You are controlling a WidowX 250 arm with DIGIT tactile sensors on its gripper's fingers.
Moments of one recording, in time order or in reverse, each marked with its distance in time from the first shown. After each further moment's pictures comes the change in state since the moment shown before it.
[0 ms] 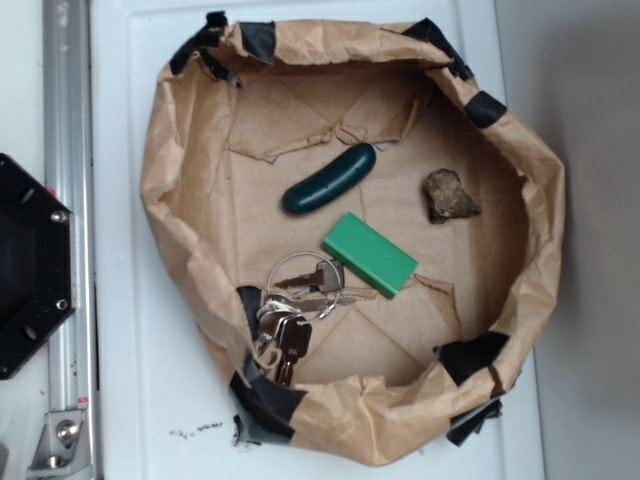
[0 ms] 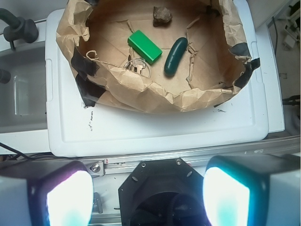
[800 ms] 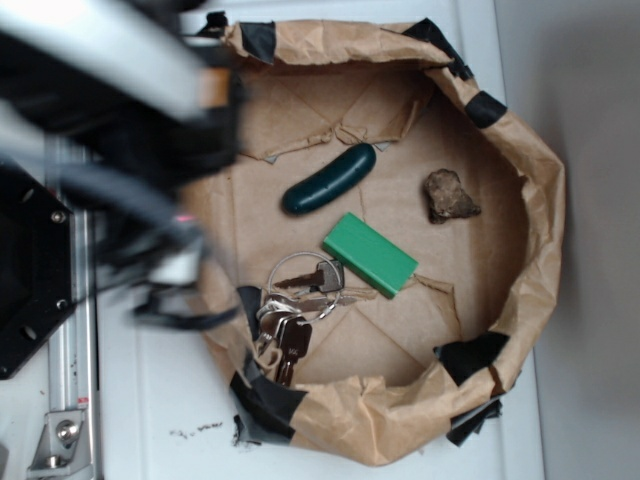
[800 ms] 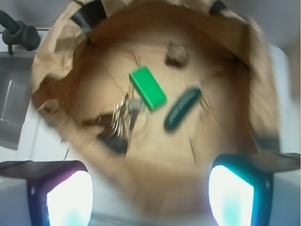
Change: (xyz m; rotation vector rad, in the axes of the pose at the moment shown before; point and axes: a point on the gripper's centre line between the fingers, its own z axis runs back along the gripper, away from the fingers) arm 0.093 0.039 -0.087 -0.088 -0.050 -0.254
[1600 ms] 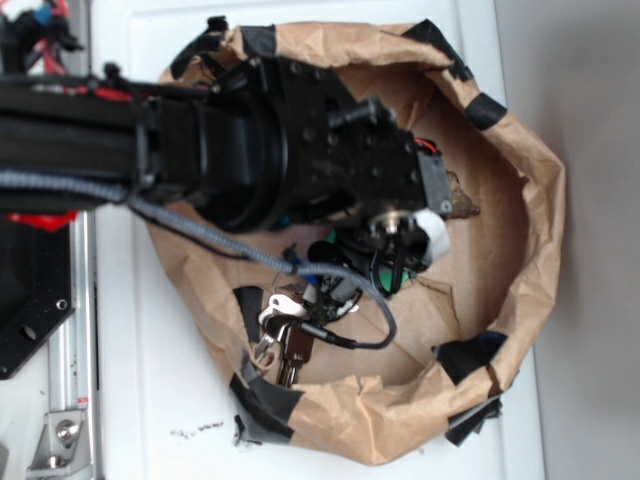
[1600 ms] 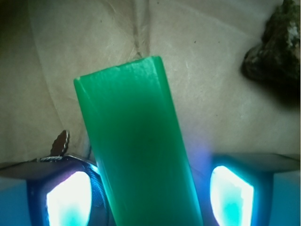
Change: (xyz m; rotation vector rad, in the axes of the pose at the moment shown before) arm 0.050 -0.018 -0.154 0.028 0.116 -0.320
